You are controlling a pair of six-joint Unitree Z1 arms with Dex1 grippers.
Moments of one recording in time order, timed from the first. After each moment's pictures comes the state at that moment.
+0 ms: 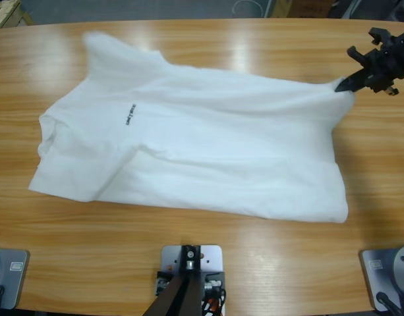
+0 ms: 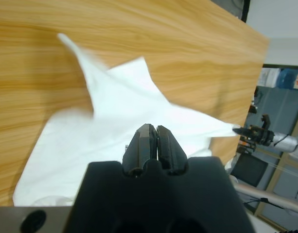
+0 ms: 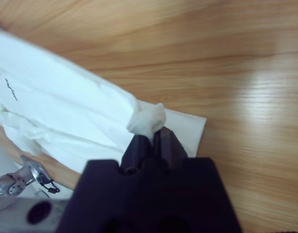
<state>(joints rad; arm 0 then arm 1) 0.00 2.38 -2.64 1.50 -0.66 -0.26 -0.03 1.84 -1.28 0.87 0.47 0.16</state>
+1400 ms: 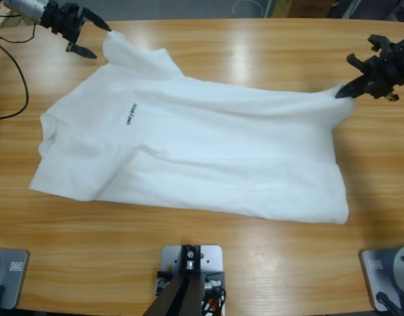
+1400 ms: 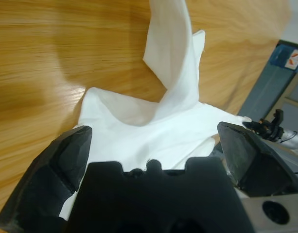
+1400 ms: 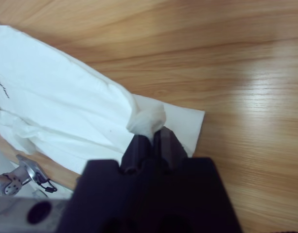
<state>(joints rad) 0.01 2.69 -2.64 1.51 -0.79 -0.16 -0.03 1.84 -1.25 0.86 0.46 0.15</state>
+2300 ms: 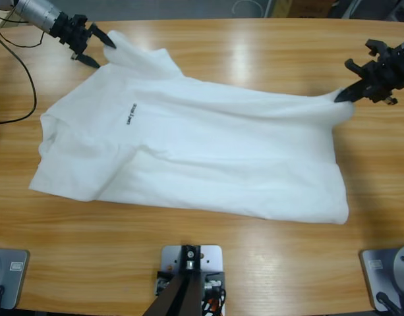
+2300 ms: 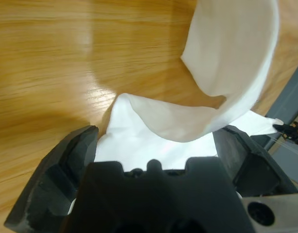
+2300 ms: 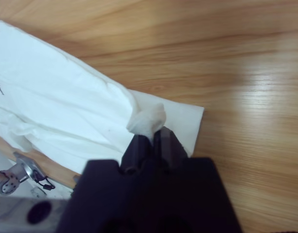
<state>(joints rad) -0.02 2.72 -2.64 1.51 -0.68 -0.12 -0.03 1.85 -1.23 0.86 0.46 0.13</state>
